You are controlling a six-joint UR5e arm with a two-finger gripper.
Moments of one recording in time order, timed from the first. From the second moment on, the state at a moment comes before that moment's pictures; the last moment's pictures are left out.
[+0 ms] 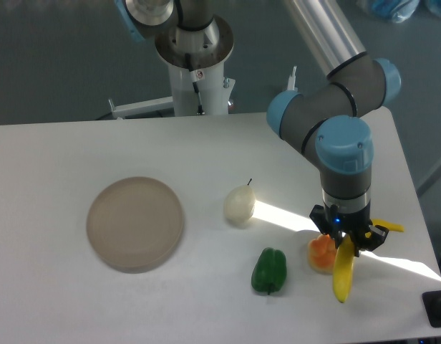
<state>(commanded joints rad) 2.37 -2.13 -1.36 -0.91 1.68 1.12</state>
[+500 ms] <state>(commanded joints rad) 2.37 -2.10 -1.37 -0.92 1.67 1.12</state>
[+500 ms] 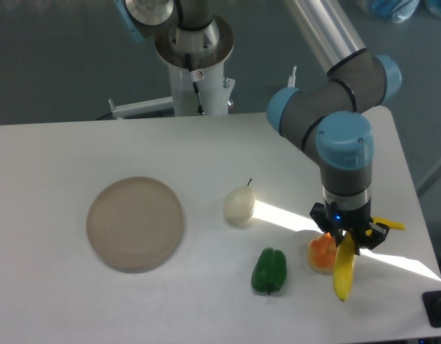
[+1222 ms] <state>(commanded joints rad) 2.48 -1.86 -1.68 -0.93 1.67 1.38</state>
